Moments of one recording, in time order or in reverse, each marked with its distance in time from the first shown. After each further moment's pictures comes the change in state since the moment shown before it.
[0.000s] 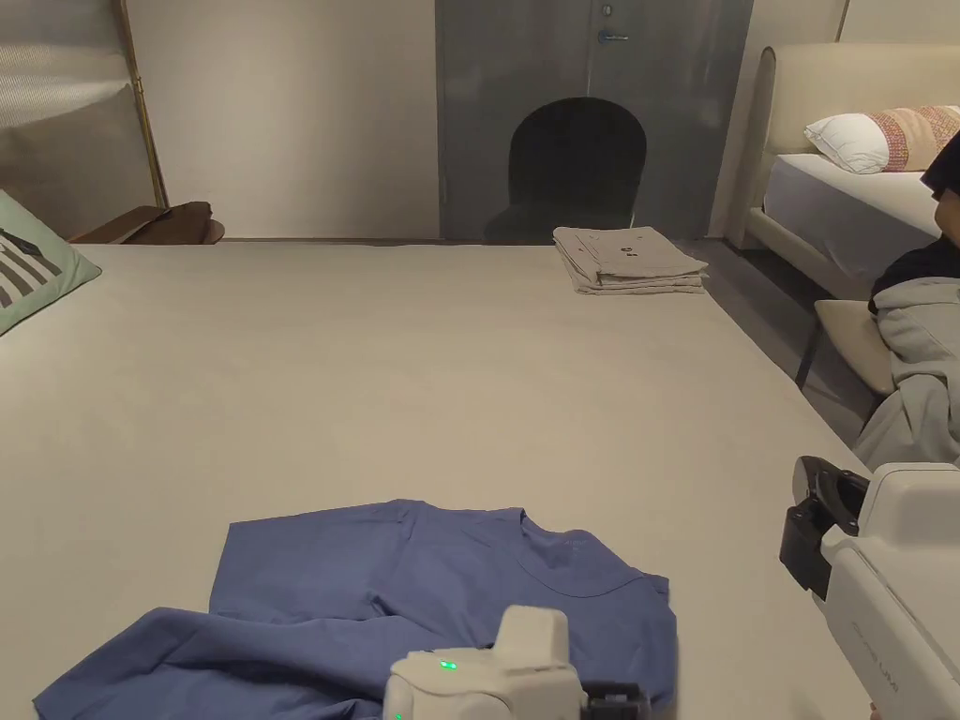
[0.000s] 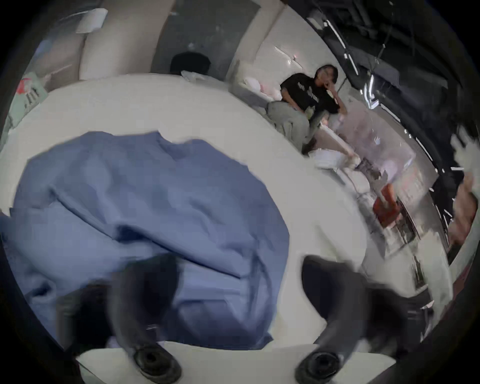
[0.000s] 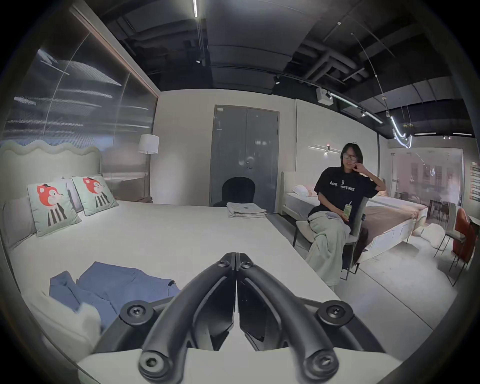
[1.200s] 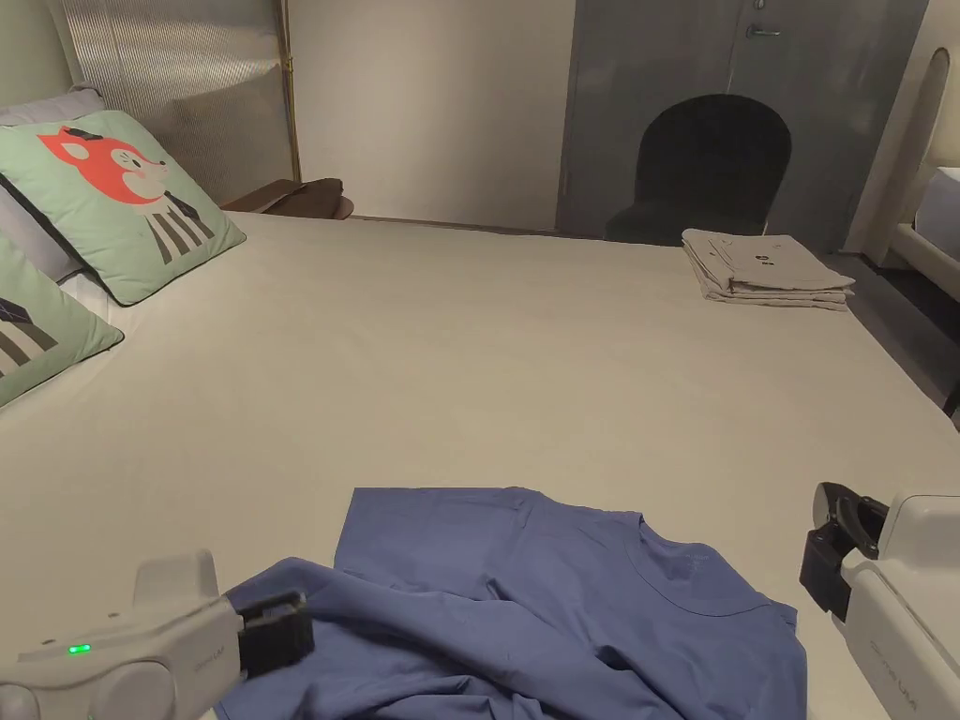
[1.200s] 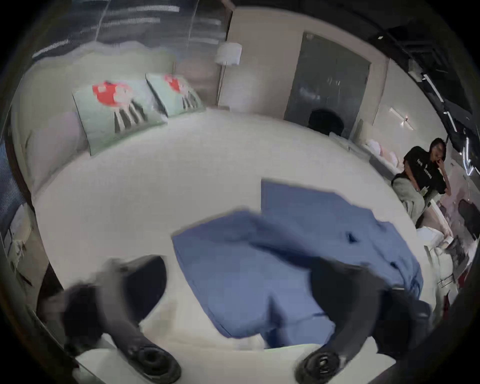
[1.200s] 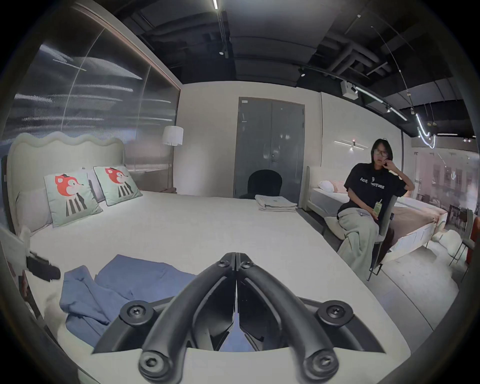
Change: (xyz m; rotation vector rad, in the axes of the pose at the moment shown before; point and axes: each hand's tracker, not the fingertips) left arm -0.194 -0.036 0.189 0.213 0.650 0.328; right arm -0.062 -0.016 -0.040 -0.053 0.142 0.028
